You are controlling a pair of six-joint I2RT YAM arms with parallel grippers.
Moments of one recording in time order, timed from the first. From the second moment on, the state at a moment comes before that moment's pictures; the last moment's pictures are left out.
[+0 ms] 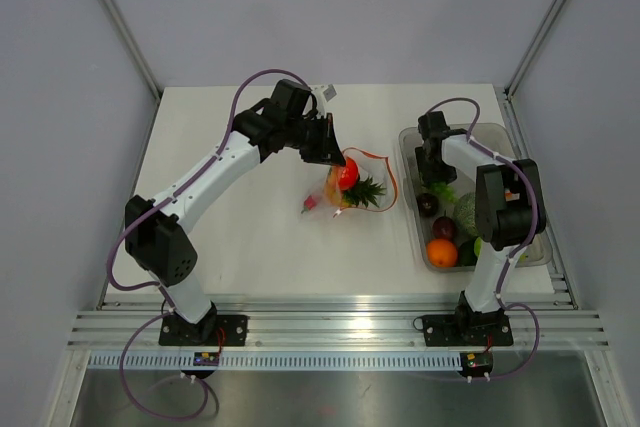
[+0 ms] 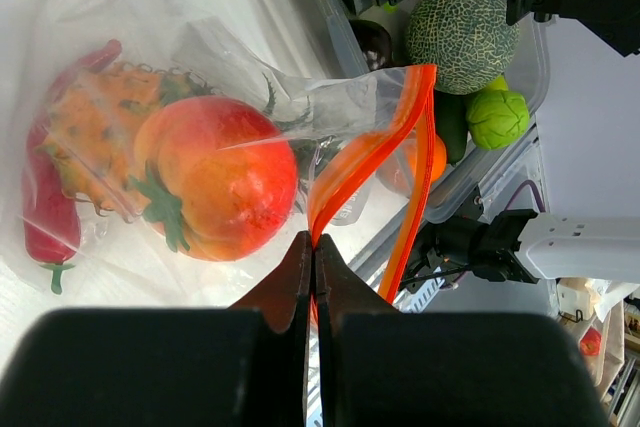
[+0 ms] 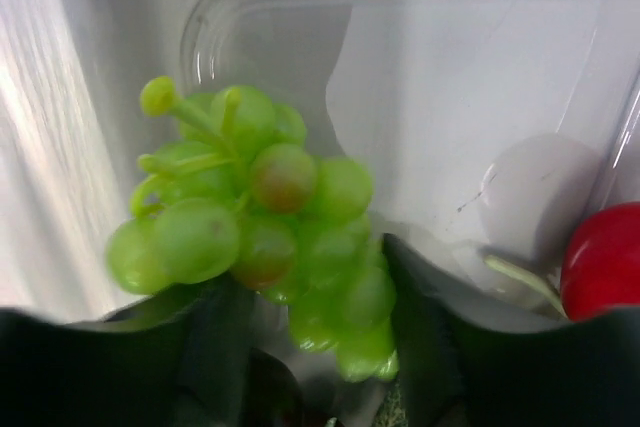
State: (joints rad) left arm -0.60 1.70 1.65 -0.69 0.46 -0.52; right arm 0.16 1.92 1.30 -0.61 0.27 0.01
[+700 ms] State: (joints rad) left arm -0.61 1.70 1.65 -0.71 0.46 -0.52; right arm 0.14 1.66 1.25 -0.59 0.27 0.11
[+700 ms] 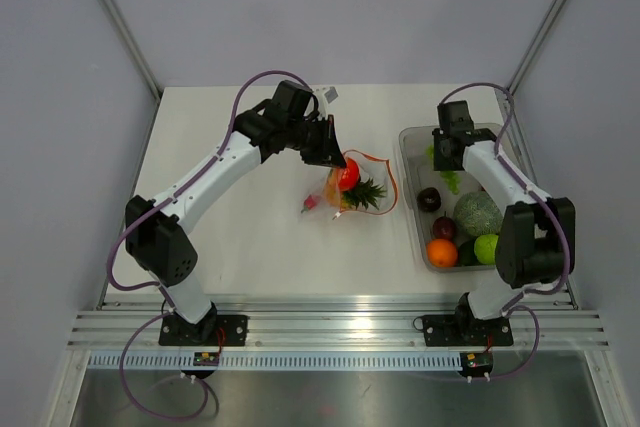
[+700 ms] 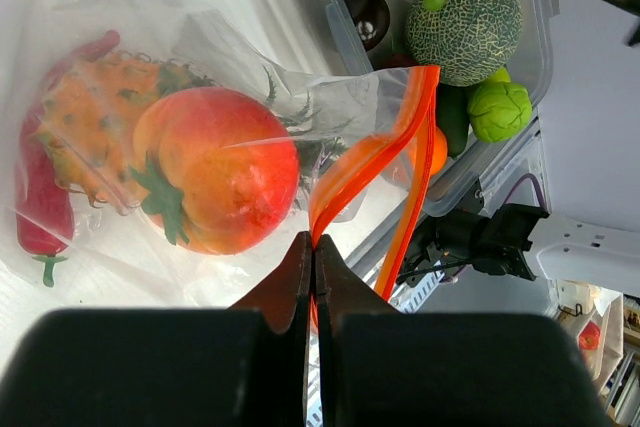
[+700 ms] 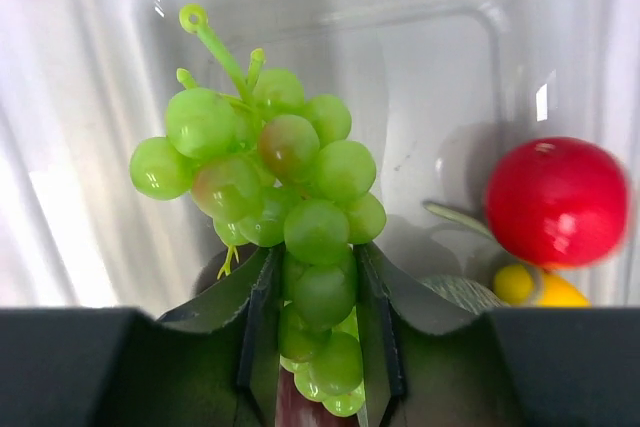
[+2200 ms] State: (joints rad) left arm -0.62 1.70 1.65 -0.51 0.45 -0.76; right arm 0.47 1.18 0.87 -0.07 -0.31 0.60
